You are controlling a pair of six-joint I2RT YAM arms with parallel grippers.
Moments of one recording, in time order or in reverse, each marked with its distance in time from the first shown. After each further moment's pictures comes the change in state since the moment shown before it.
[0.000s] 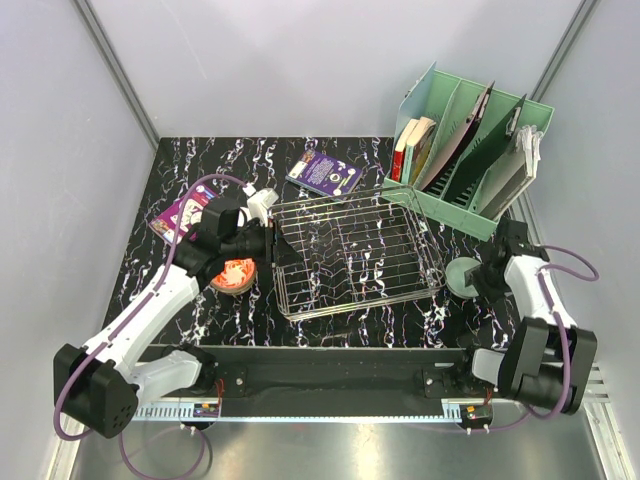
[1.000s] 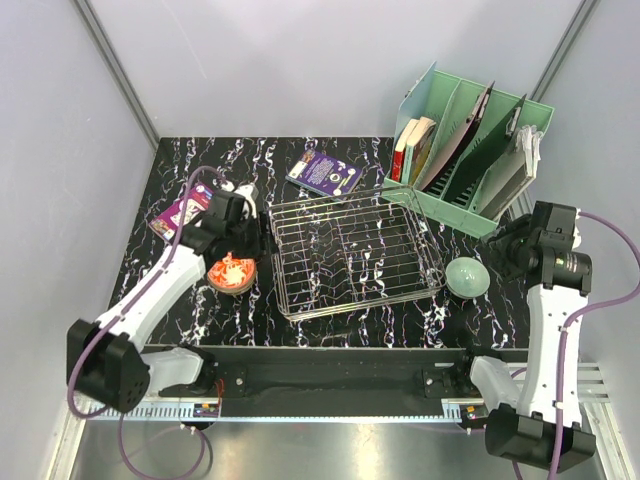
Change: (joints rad) left arm 0.051 0.126 0.098 -0.230 -0.500 0.008; right arm 0.000 -0.334 0.389 -0.252 -0.151 -0.040
